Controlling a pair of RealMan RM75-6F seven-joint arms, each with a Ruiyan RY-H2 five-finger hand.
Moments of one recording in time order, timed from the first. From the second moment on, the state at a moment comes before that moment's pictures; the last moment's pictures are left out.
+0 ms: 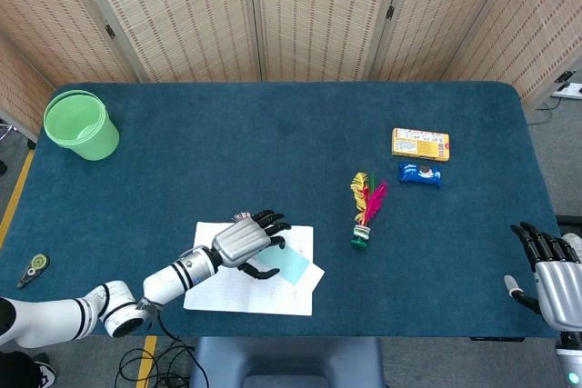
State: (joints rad) left arm -0.98 -1.51 -0.02 -1.44 1.52 0.79 0.01; right arm -0.01 -1.06 0.04 -1.70 -1.51 1.54 -0.16
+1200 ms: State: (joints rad) left arm -1.02 -1.76 -0.09 -1.37 1.12 0.72 0.47; right arm -0.02 -1.07 0.04 -1.66 -1.50 1.54 -0.11
